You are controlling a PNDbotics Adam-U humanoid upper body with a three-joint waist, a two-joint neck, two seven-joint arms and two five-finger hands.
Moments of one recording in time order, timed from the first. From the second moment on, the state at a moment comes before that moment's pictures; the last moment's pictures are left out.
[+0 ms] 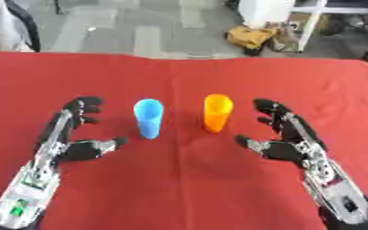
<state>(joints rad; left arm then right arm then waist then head) -0.62 0.19 -0.28 -1.19 -0.13 -0.10 0.04 -0.20 -0.31 0.09 -1.62 -0.05 -0.05 0.00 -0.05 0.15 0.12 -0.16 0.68</state>
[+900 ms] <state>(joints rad) -0.73 0.11 -0.27 -0.97 -0.16 -0.17 0.04 -0.20 -0.31 0.09 -1.62 -0.05 -0.05 0.00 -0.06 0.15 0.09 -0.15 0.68</state>
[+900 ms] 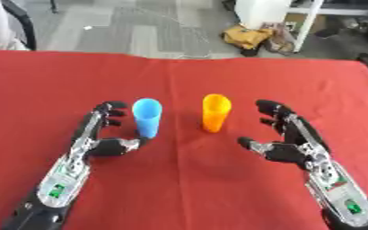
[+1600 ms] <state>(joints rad) -0.80 0.10 -0.25 -0.90 -0.18 -0.17 0.06 -0.21 -0.31 0.10 -1.62 -0.05 -0.05 0.01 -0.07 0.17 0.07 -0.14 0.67</state>
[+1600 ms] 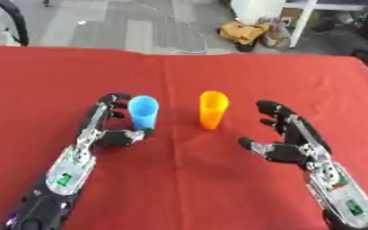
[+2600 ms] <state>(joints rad) -0.86 0.08 -0.25 -0.82 -0.19 -0.18 0.03 -0.22 -0.30 0.11 -1.62 -0.05 -0.05 0.02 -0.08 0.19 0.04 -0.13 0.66</state>
